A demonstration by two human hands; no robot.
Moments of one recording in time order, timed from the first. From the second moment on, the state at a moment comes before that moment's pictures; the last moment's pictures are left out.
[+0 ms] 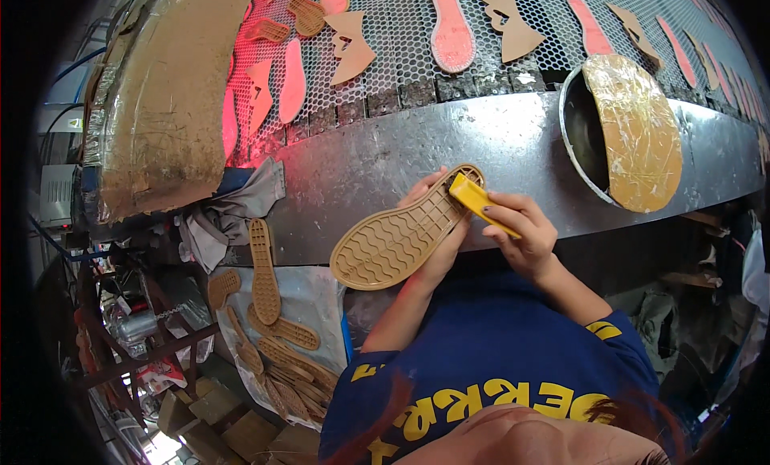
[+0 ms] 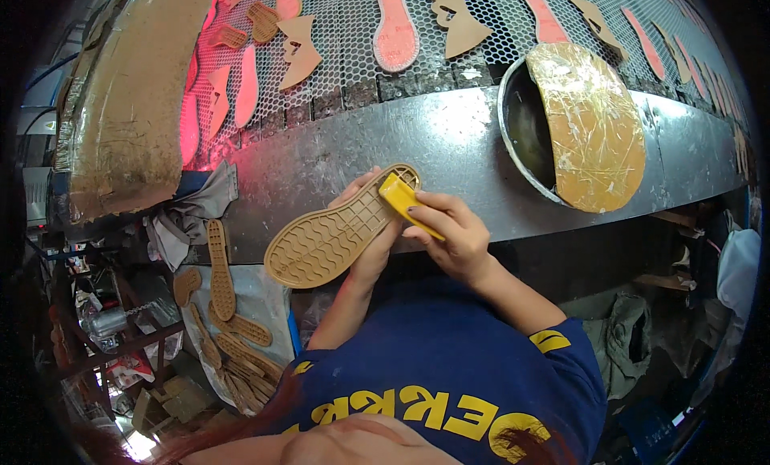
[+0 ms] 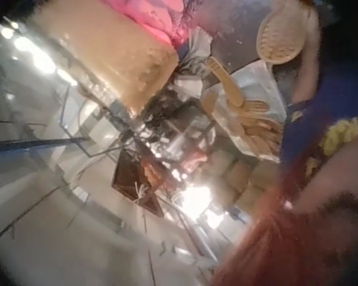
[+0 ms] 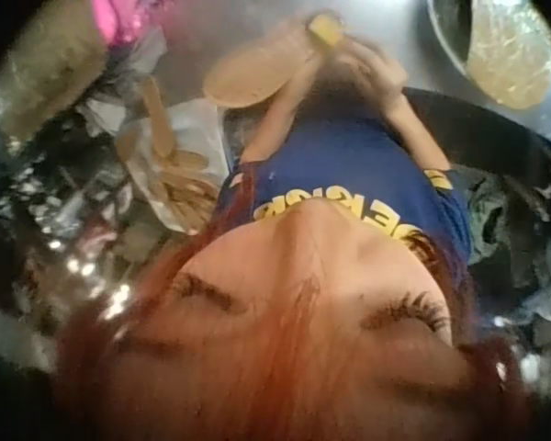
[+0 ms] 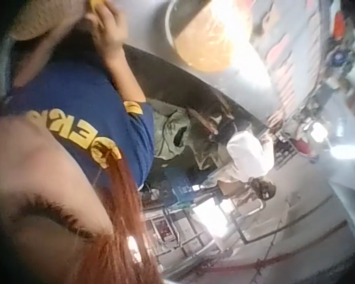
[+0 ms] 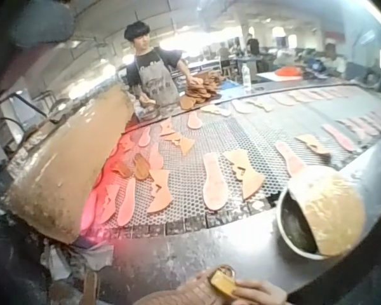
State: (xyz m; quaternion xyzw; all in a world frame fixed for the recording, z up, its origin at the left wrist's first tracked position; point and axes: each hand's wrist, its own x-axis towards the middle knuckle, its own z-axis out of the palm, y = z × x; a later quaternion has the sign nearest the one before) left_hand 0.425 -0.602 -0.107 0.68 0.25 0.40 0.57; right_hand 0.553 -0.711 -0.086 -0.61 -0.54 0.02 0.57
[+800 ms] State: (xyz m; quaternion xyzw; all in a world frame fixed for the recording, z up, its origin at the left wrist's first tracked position) left_hand 0.426 -0.610 -0.114 0.71 0.25 0.43 0.49; right_hand 0.568 -0.710 -0.104 -0.62 -0.55 -0.02 0.55
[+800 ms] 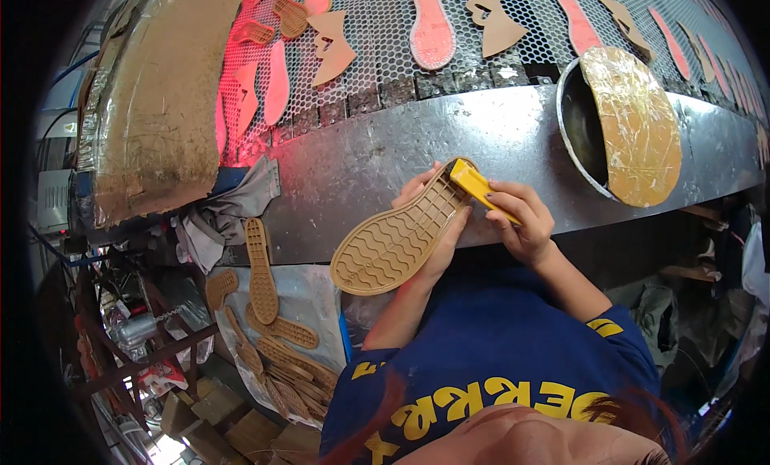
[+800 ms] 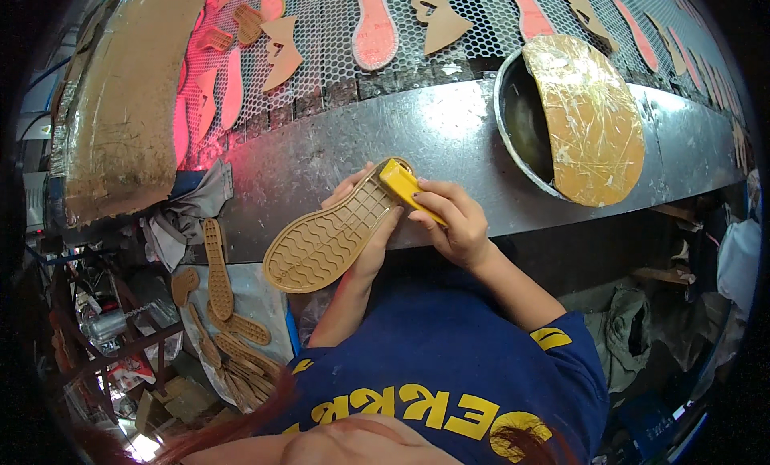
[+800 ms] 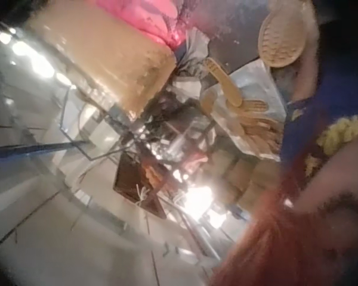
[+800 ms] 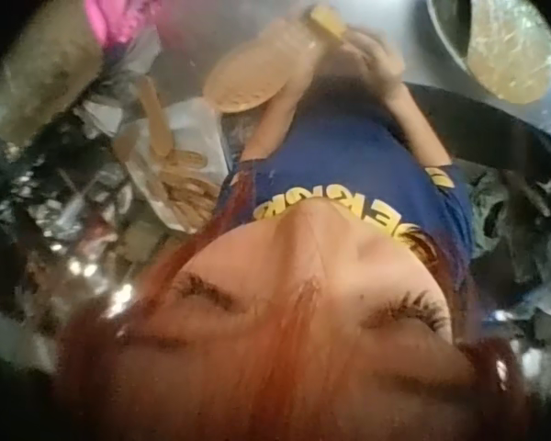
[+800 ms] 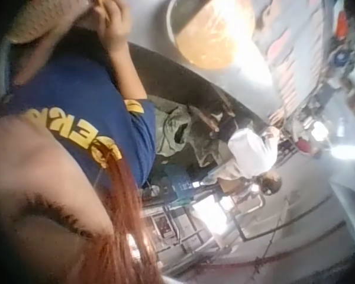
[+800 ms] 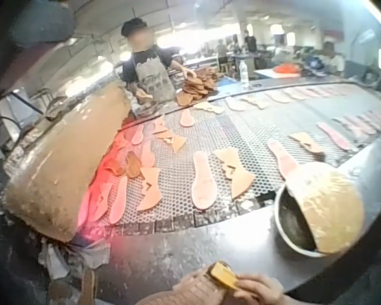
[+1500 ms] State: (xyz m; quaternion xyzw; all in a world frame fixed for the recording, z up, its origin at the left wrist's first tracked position) left_hand 0.437 -0.615 -0.100 0.73 0.23 0.45 0.46; right_hand 0.558 -0.742 -0.086 -0.65 -0.53 -0.02 0.54
